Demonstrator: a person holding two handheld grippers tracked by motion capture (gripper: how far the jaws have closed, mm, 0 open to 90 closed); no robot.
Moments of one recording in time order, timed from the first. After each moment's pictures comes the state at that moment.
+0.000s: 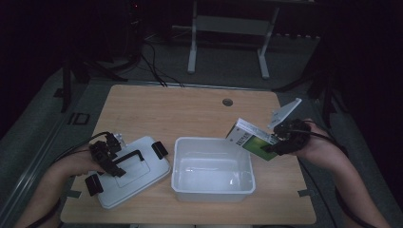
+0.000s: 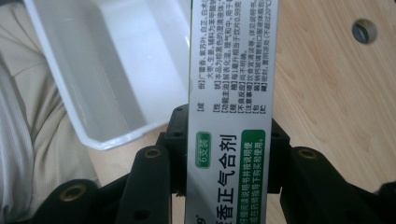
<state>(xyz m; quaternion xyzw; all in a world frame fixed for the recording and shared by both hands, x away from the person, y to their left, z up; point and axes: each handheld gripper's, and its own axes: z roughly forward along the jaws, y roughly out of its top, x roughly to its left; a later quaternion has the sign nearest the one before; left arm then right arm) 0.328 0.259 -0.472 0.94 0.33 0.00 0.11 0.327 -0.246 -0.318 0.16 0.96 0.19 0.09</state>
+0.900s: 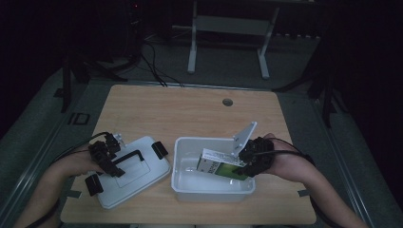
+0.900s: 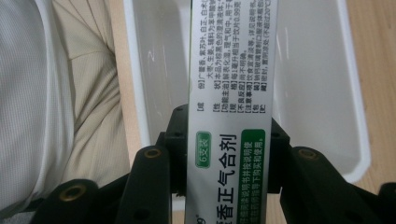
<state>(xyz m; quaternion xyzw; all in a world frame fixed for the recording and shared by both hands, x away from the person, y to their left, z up) 0.328 0.261 -0.471 0.94 0.33 0.00 0.11 0.295 -0.173 -0.349 0.05 0.98 0.17 0.04</state>
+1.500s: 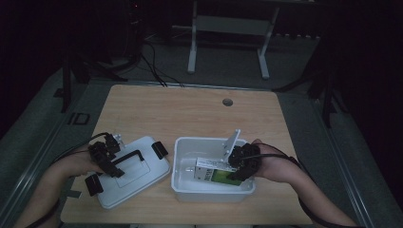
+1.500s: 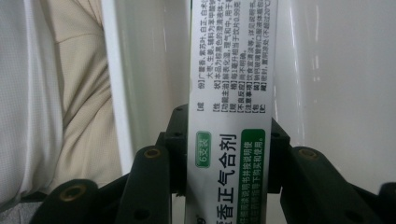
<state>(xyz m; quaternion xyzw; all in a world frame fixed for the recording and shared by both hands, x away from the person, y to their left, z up) 0.328 0.262 -0.476 0.94 0.33 0.00 0.10 0.306 -0.155 -0.392 0.04 0.99 0.13 0.01</state>
